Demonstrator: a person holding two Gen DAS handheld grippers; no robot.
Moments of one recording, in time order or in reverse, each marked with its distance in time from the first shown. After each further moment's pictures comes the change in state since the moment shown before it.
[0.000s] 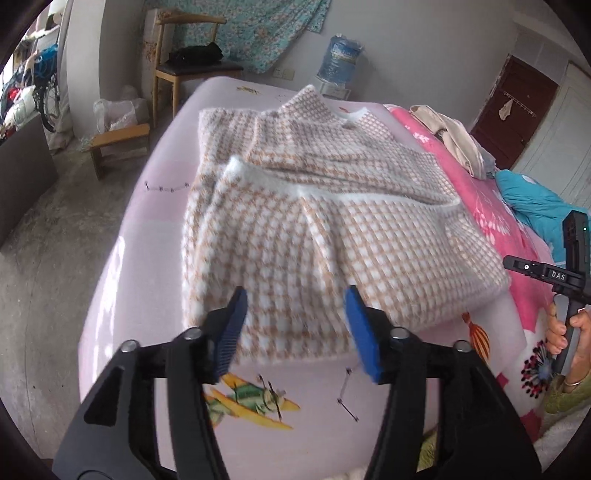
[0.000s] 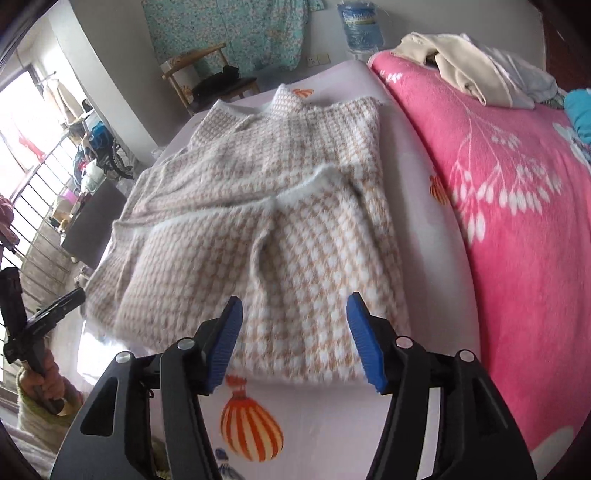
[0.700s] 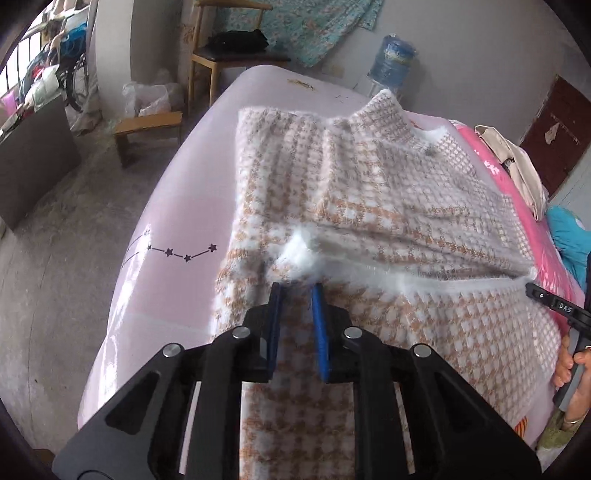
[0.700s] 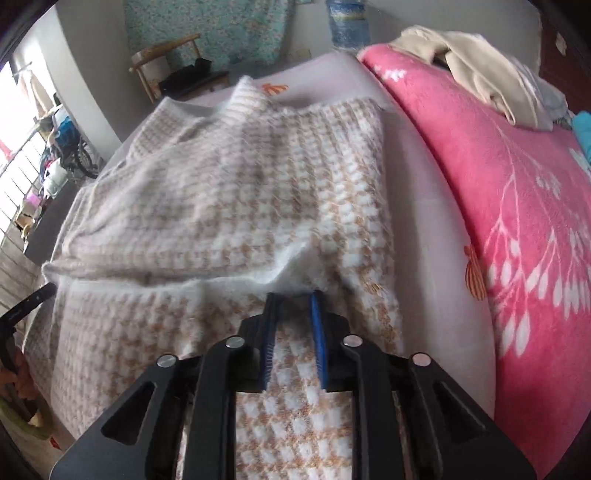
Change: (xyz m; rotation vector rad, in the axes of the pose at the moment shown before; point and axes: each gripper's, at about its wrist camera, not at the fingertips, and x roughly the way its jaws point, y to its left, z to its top) left arm 0.091 0.058 0.086 -0.123 -0.003 0.155; right arm 0.097 -0.015 0.099 -0.009 -0.049 -0.148
